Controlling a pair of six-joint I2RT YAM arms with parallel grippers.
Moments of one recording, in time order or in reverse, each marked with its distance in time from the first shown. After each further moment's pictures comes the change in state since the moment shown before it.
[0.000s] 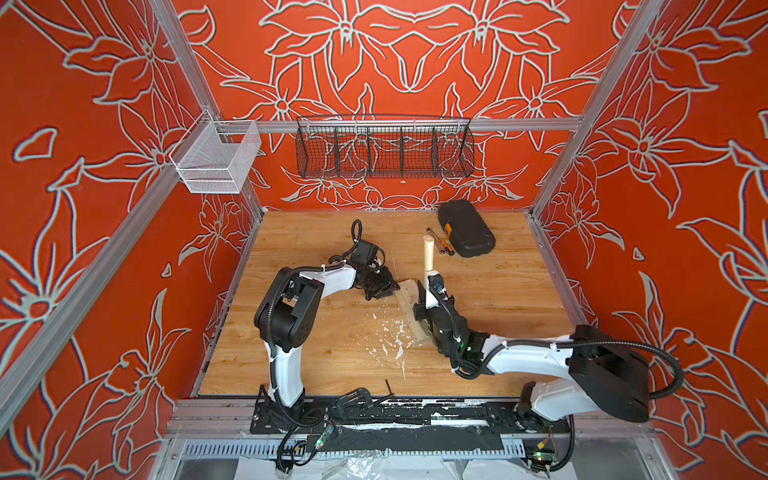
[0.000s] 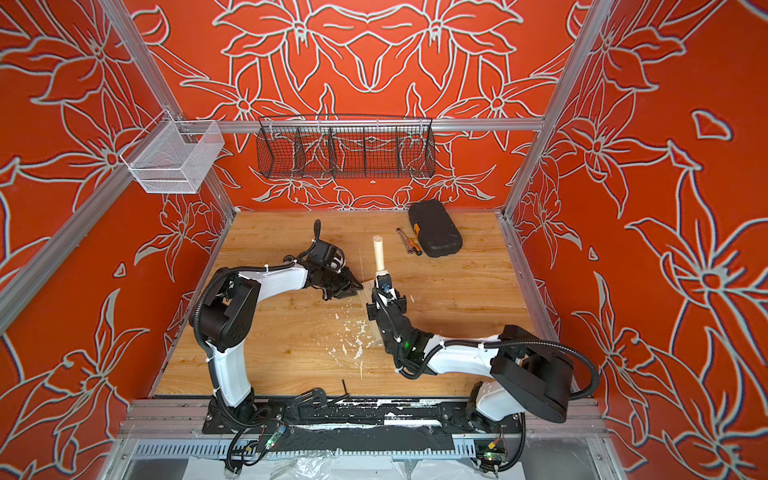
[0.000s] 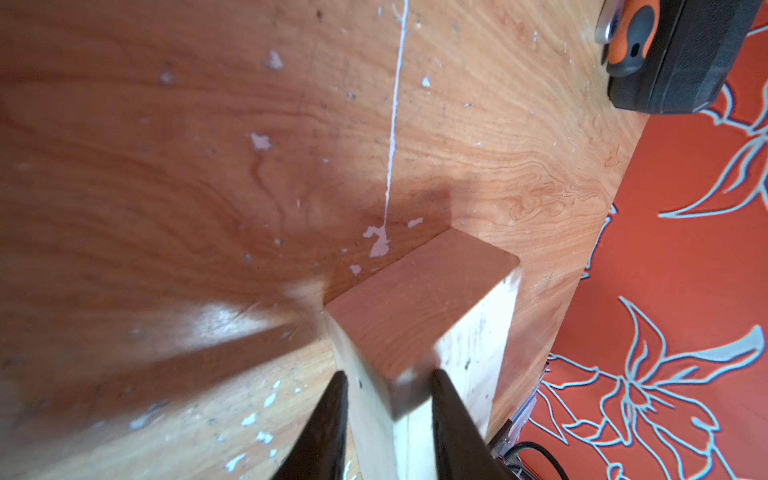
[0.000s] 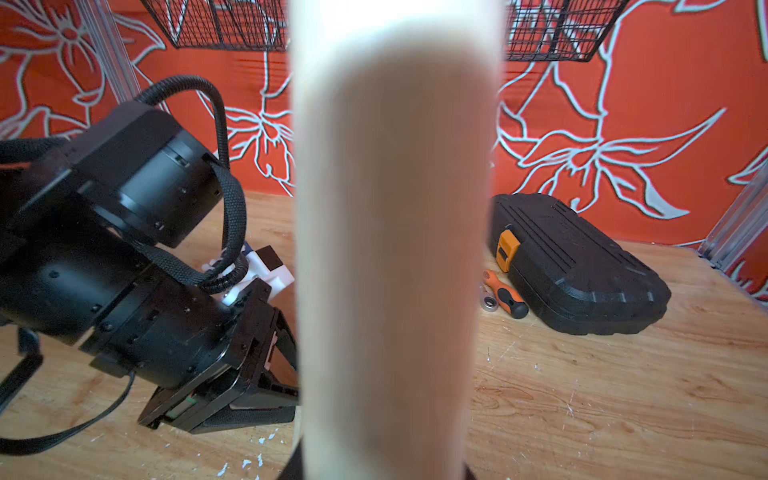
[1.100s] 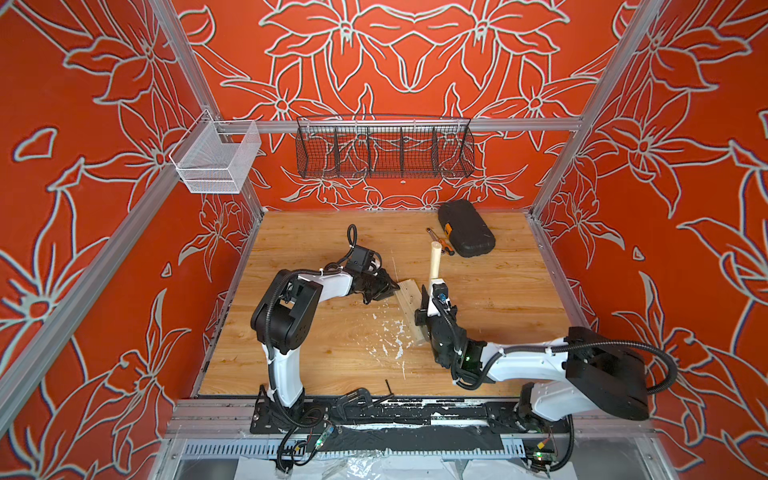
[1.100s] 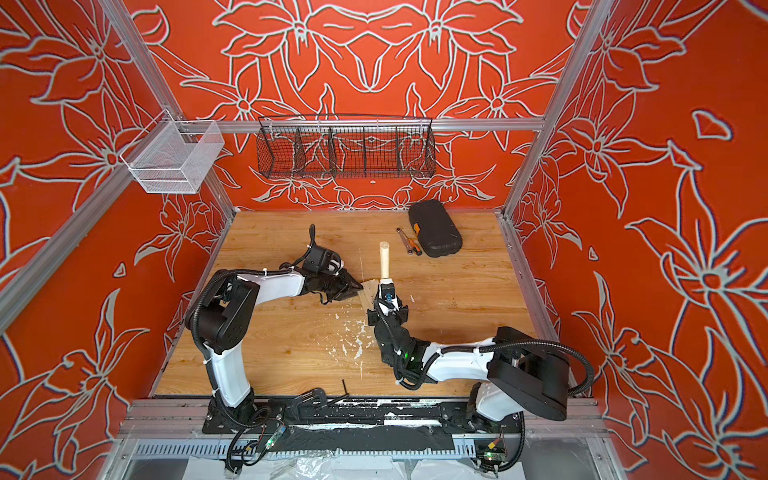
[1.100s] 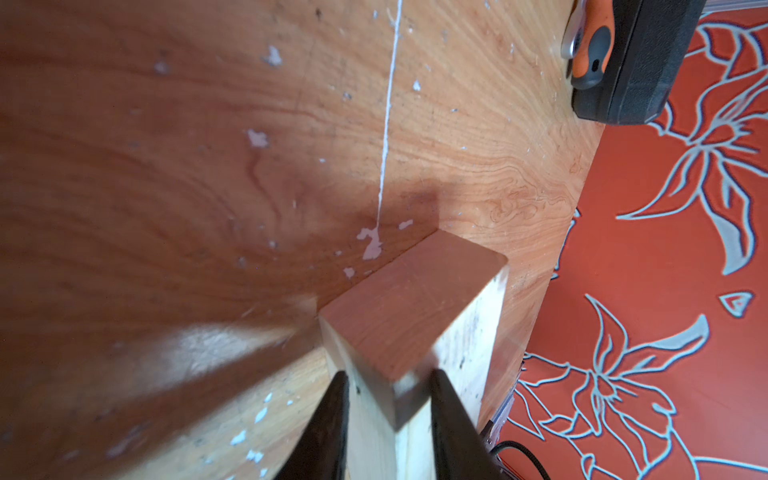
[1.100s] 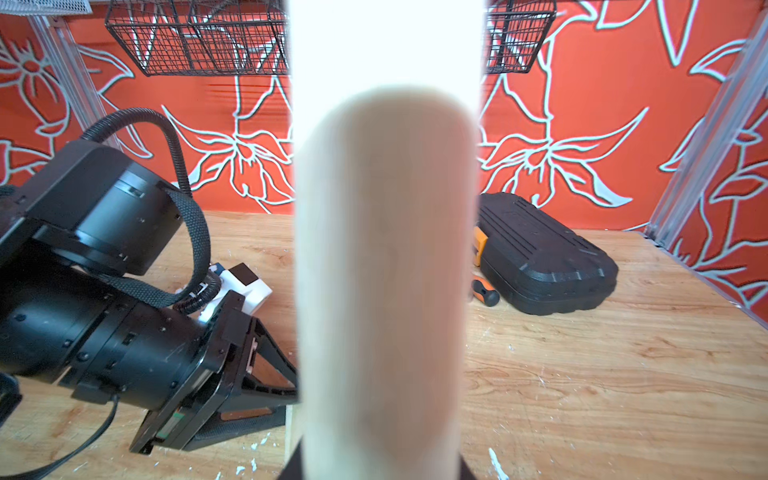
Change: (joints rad) left arm 0.011 -0.024 -0.107 0.173 0.040 -0.056; right arm 0.066 0.046 -0.005 0.071 0.140 -0.003
